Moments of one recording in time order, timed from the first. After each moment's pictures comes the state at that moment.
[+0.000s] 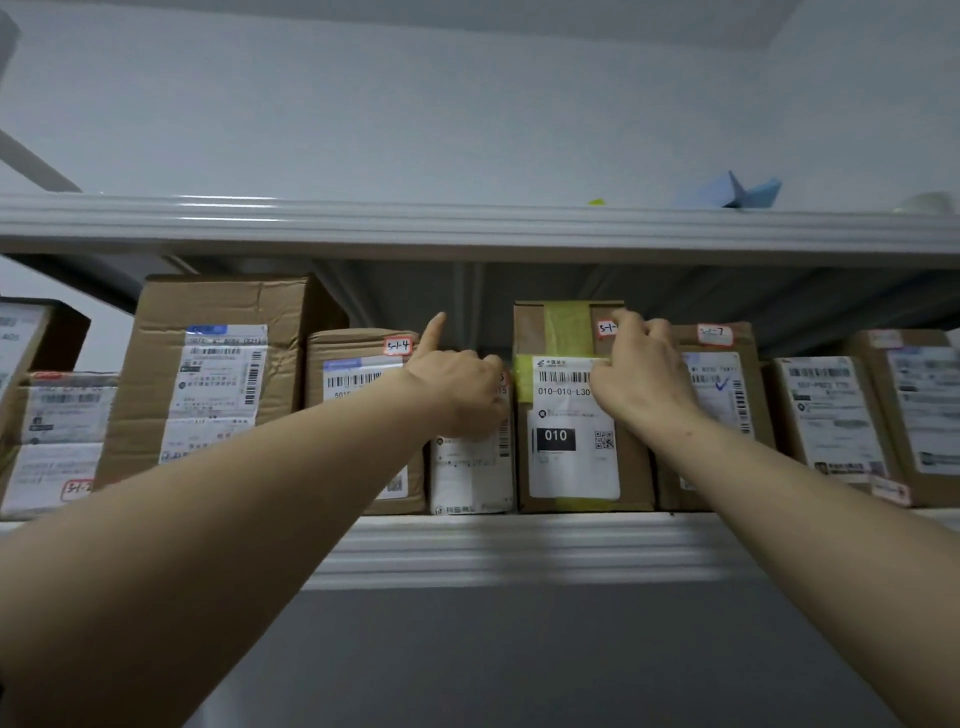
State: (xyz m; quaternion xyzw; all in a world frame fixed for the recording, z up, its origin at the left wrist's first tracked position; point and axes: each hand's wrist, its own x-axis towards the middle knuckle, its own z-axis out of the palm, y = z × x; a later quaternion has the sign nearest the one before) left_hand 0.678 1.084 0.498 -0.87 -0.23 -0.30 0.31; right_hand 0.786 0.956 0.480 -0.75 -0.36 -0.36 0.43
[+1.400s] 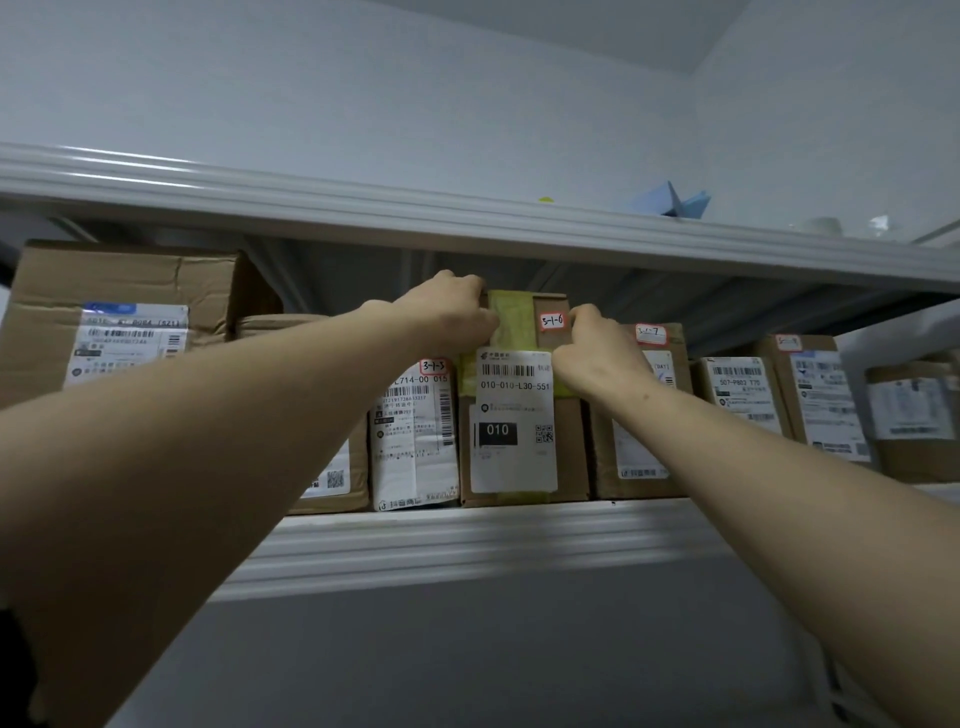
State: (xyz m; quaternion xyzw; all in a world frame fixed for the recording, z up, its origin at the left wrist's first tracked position) left_hand 0.693 1.062 0.544 -0.89 -0.16 -0.42 0.06; right_hand 0.785 0.948 0.493 -0.77 -0.35 -0.34 0.41
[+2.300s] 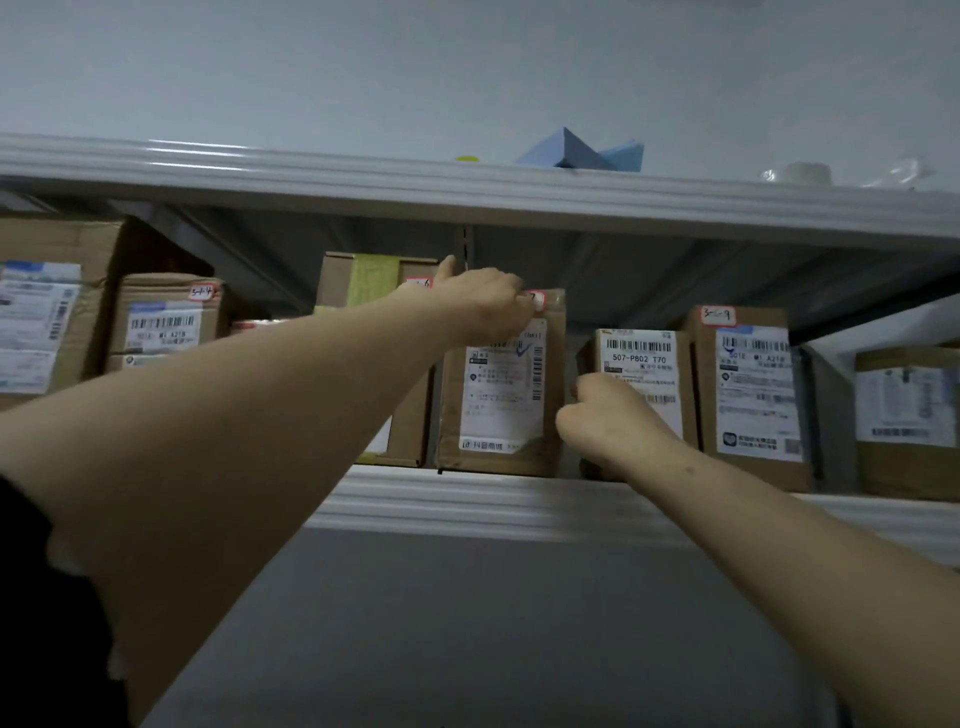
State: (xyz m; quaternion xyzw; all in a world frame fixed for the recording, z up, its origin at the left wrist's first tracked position) left_hand 0.828 0.922 0.519 -0.88 -0.26 -0.38 0.13; right_hand 0.902 0.824 0.437 -0.79 -0.44 -0.18 0.38
